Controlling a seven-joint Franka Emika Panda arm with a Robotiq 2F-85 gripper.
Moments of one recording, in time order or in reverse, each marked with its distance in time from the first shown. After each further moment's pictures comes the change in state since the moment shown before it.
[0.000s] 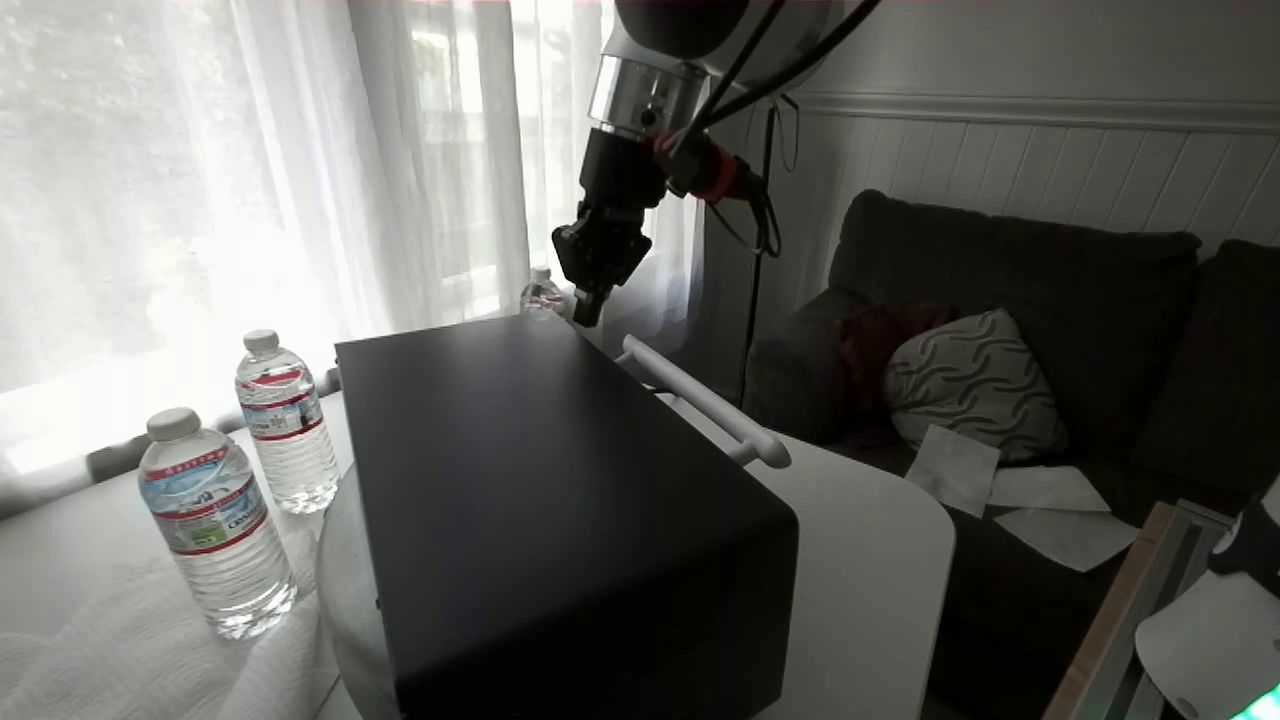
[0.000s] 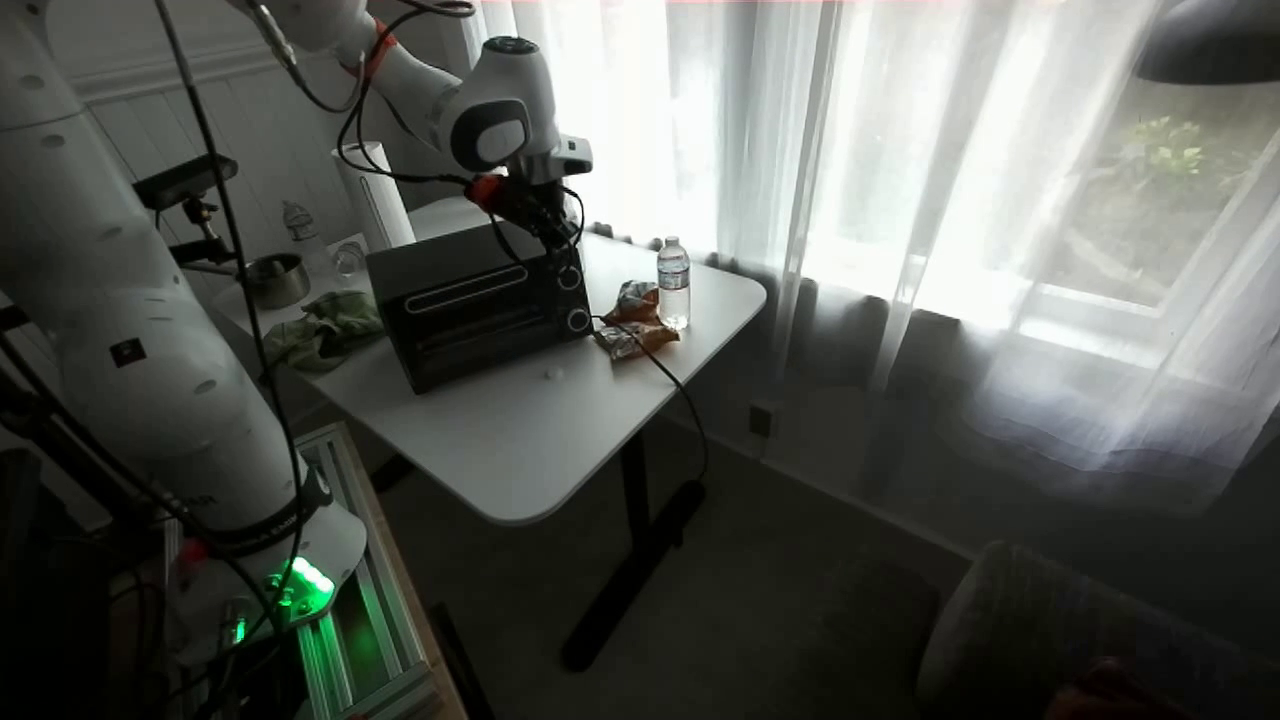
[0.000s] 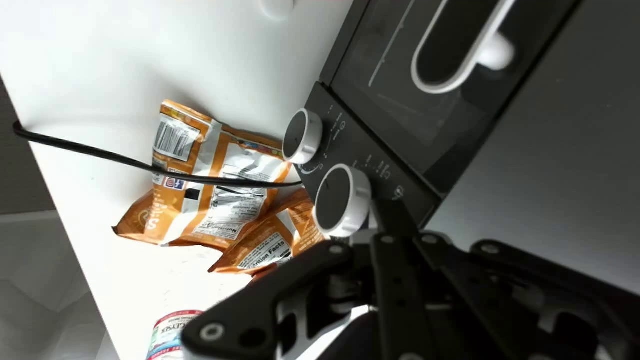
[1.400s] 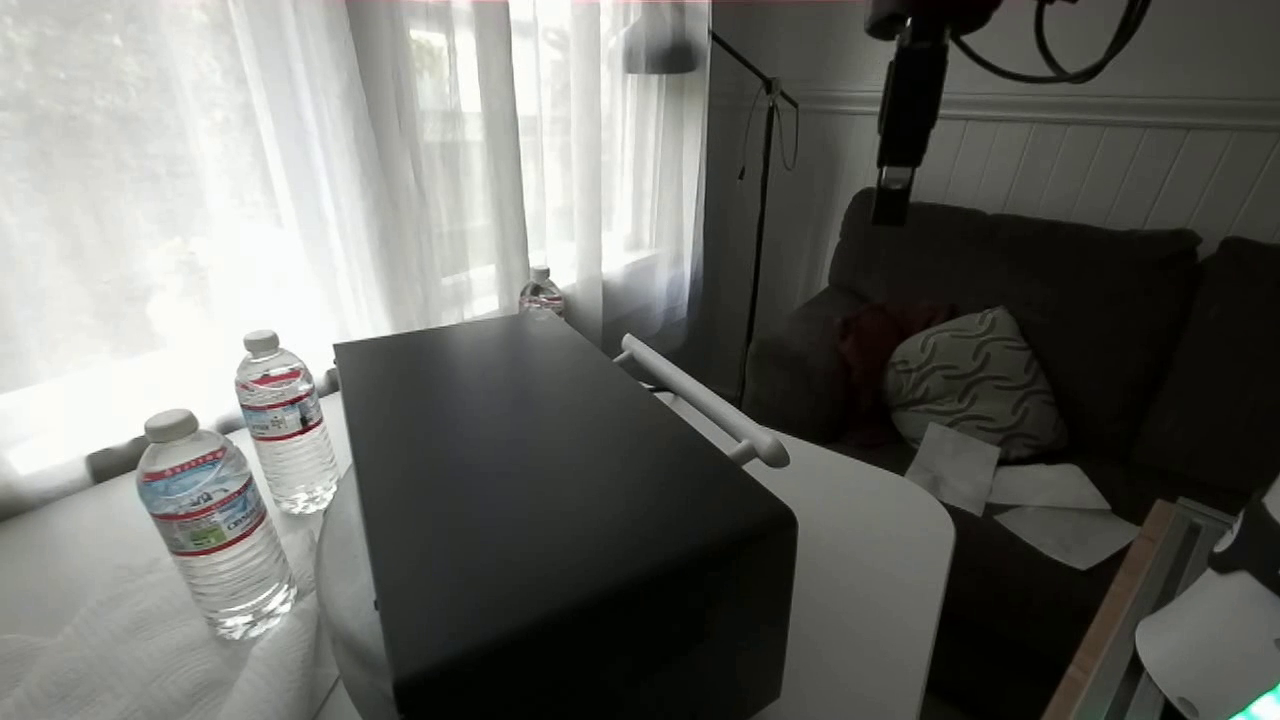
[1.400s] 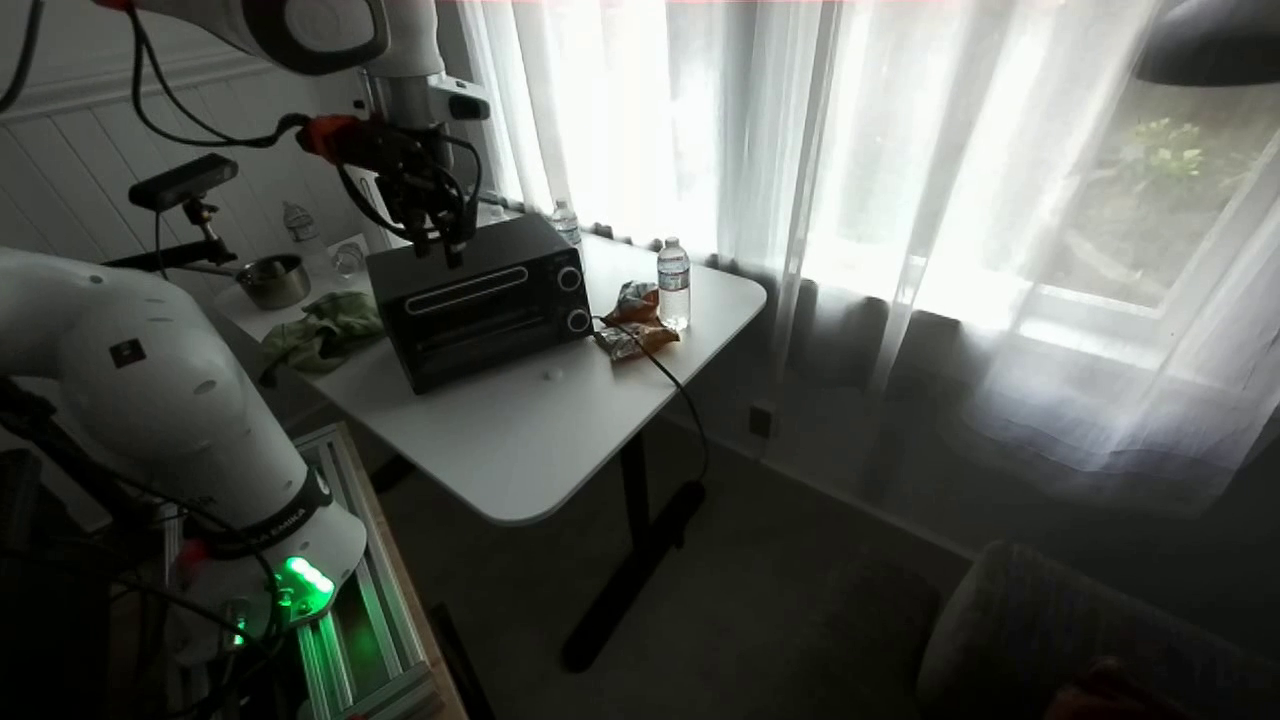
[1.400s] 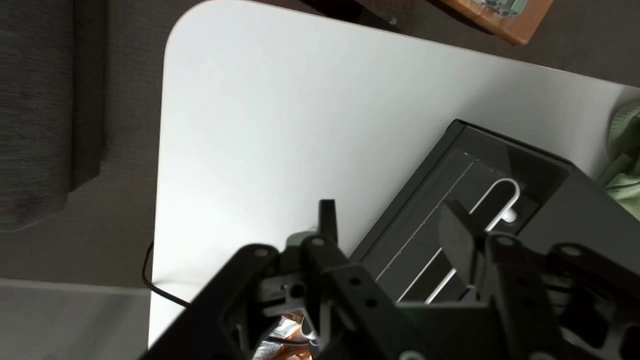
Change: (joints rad) arm 0.008 -0.791 -0.141 -0.317 -0.133 -0.716 -0.161
